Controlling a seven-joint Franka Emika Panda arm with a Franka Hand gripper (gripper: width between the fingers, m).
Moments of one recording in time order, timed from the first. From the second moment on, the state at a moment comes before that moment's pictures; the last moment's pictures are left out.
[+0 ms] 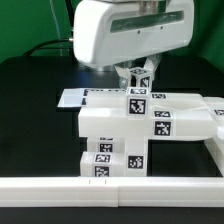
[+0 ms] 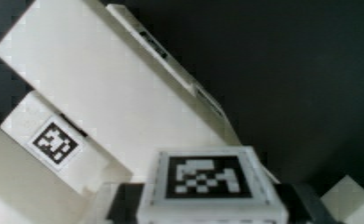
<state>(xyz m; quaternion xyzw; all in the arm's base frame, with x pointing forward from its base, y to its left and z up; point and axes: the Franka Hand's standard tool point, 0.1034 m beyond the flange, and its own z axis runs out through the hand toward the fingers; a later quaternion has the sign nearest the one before) 0.583 0.008 0.114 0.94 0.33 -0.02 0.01</state>
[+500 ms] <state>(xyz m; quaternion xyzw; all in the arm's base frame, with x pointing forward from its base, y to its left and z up) 0.582 0.005 0.113 0.99 0.12 -0.02 0.01</state>
